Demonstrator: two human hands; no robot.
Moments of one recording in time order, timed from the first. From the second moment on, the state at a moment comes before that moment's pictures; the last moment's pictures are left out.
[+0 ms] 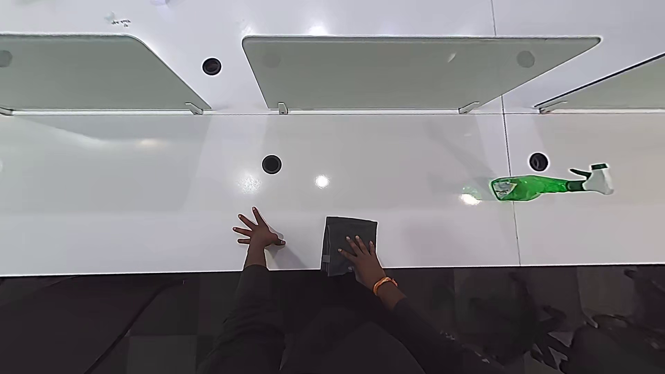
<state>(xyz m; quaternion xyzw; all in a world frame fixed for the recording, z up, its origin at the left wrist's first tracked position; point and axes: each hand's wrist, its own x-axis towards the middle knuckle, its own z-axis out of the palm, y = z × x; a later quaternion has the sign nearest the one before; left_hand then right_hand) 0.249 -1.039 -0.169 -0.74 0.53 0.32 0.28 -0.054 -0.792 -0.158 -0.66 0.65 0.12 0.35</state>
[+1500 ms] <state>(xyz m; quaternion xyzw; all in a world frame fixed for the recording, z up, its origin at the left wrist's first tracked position) 0.248 -1.045 -0.167 -0.75 0.51 0.34 0.25 -0.014 -0.931 -0.145 -0.58 0.71 0.17 0.36</state>
